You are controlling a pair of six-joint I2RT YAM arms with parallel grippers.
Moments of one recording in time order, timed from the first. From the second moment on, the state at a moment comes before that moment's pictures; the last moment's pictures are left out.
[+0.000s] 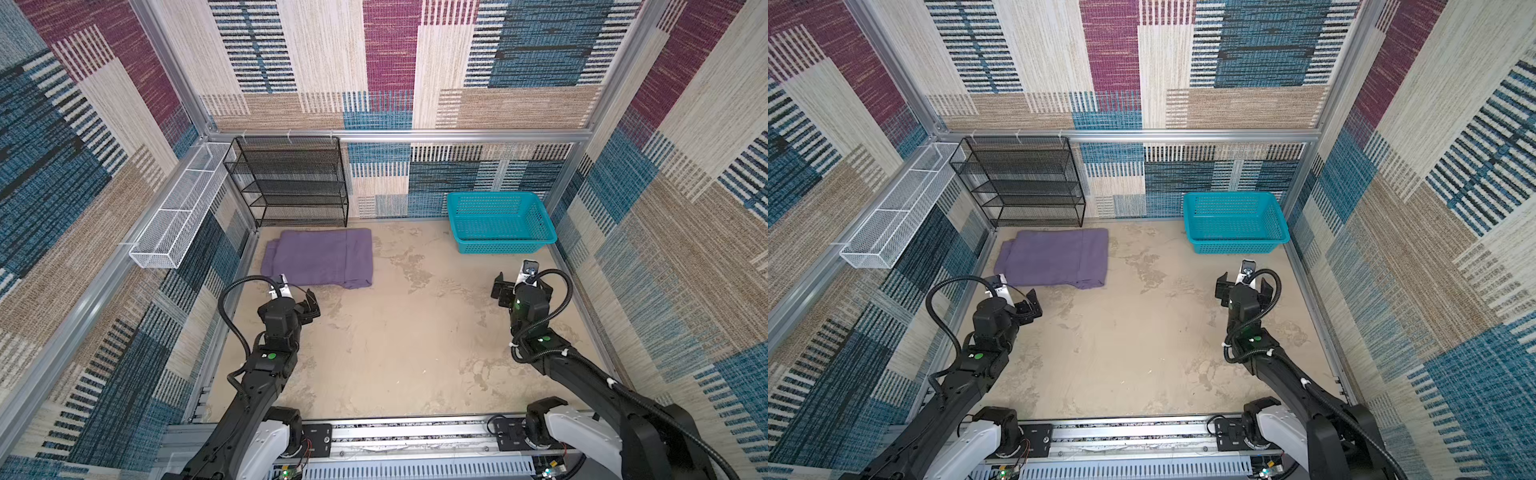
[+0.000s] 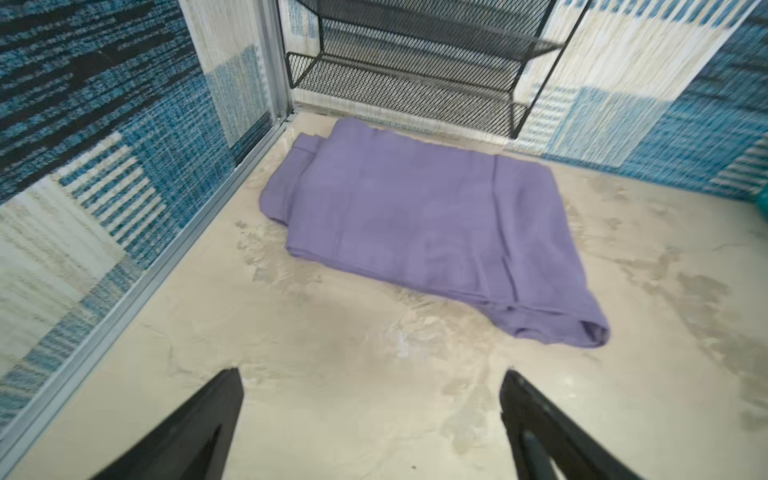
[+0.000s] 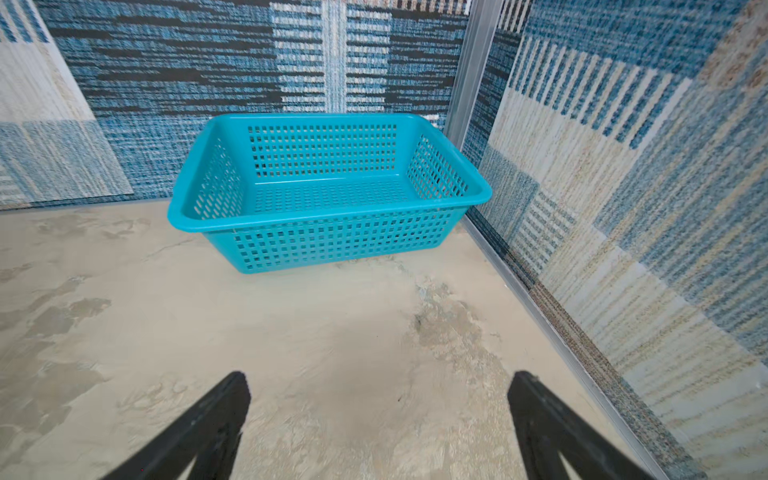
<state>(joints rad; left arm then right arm) -0.13 0.85 0.41 0.00 -0.35 -0.19 0.23 1.09 0.41 0.38 0.55 0.07</state>
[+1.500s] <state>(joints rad) 0.09 1.54 0.41 0.75 0.10 -0.06 -0.05 1.54 0.21 1.23 -0.10 0.04</state>
